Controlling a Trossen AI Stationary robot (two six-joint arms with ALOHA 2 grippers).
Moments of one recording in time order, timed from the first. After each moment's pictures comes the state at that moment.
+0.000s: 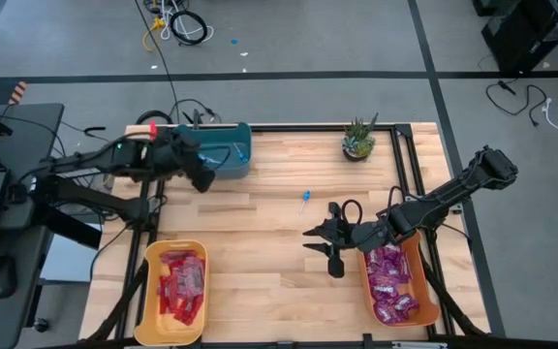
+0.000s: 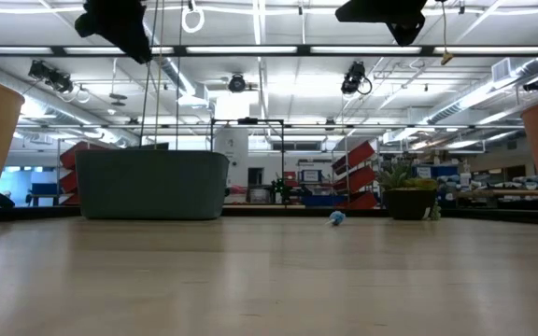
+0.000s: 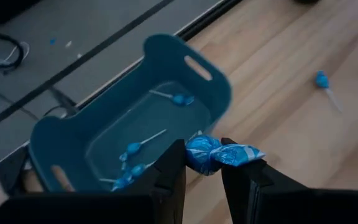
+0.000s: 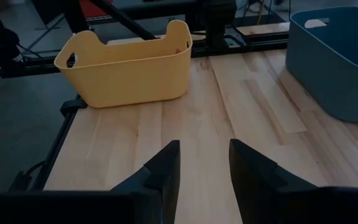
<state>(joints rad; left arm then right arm) 0.09 1.05 1.26 -1.17 -0.55 -0.60 0.45 1.34 0.86 0.02 0.43 0.32</state>
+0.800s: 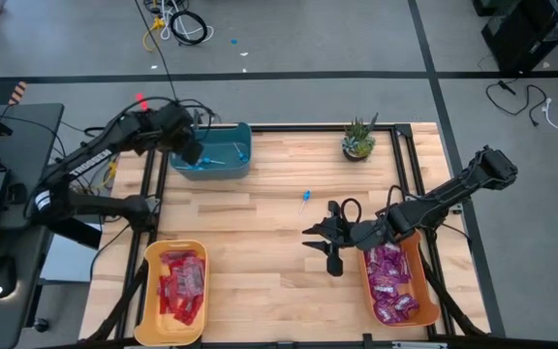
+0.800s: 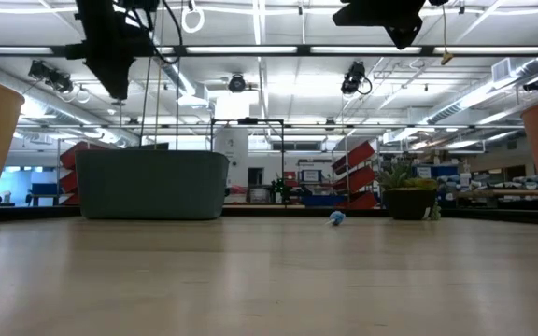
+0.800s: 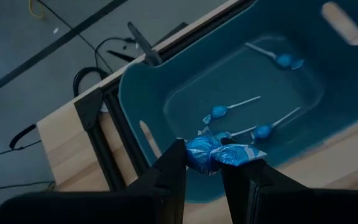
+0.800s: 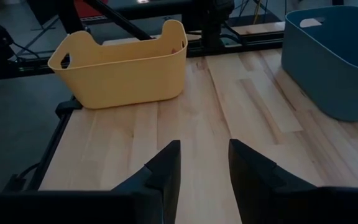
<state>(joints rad) 0.62 1.11 1.25 -1.28 -0.39 -0.35 0.44 1.34 0.86 0.02 0.43 0.32</state>
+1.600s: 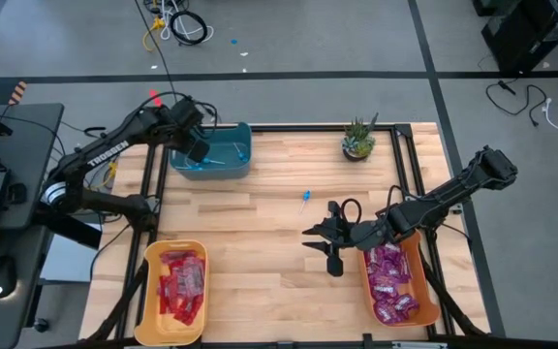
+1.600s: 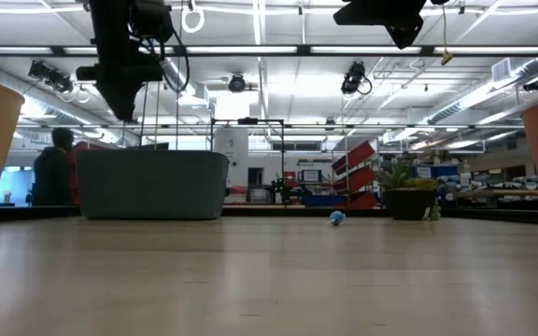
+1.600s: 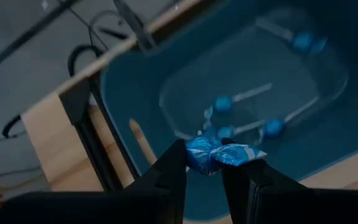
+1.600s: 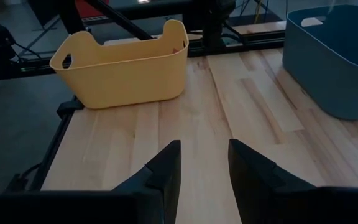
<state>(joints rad) 0.70 1.22 1.21 -1.22 -0.33 -0.29 0.44 1.34 0.86 0.02 0.43 0.33</state>
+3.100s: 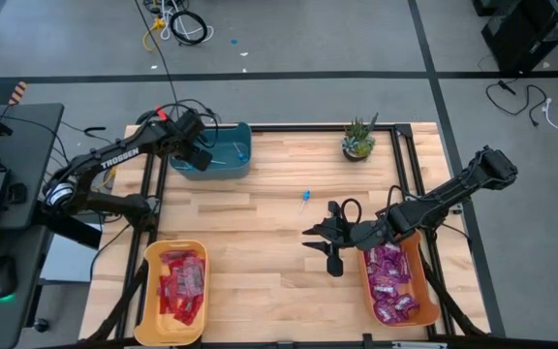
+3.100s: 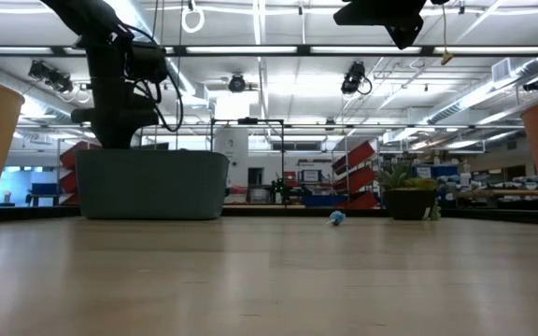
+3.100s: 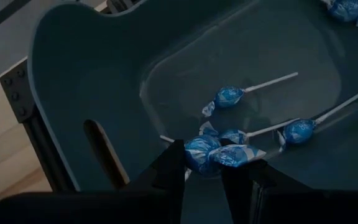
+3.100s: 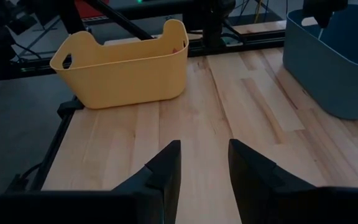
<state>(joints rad) 0.79 1.22 0.90 -0.91 -0.27 -0.24 0.44 1.34 0.86 0.02 0.43 0.33</state>
